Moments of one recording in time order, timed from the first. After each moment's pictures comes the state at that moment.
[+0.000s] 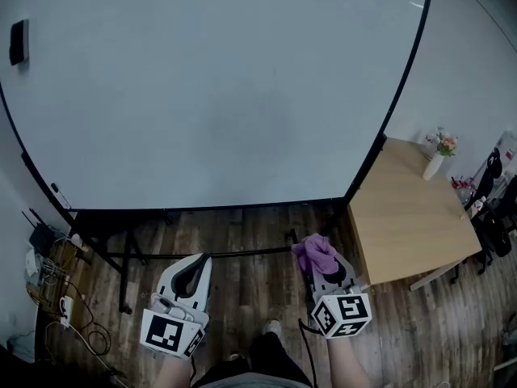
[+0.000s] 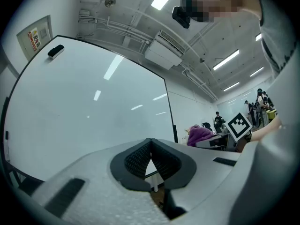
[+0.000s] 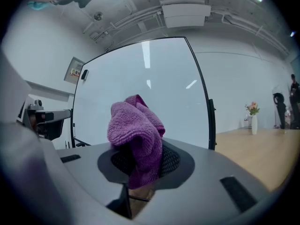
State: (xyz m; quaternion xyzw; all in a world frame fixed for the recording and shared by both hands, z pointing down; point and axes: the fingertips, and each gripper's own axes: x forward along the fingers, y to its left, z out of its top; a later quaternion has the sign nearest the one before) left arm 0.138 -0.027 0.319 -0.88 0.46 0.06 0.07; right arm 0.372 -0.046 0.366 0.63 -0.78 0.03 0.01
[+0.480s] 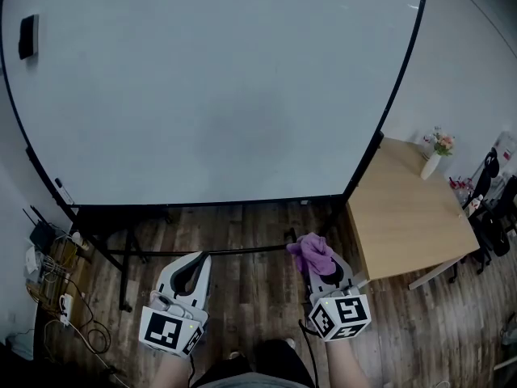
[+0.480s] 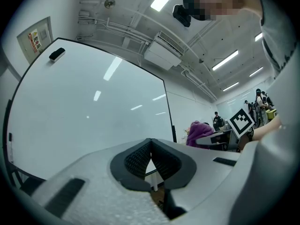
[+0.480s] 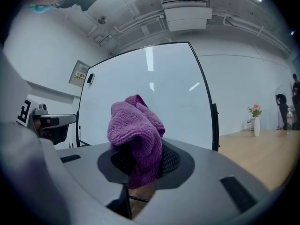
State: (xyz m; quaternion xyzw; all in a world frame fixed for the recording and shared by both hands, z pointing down) left arm 0.127 -0.007 0.317 -0.88 0.46 0.06 0.08; right arm 0.349 -0.019 0.350 0.61 -0.79 0.01 0.00
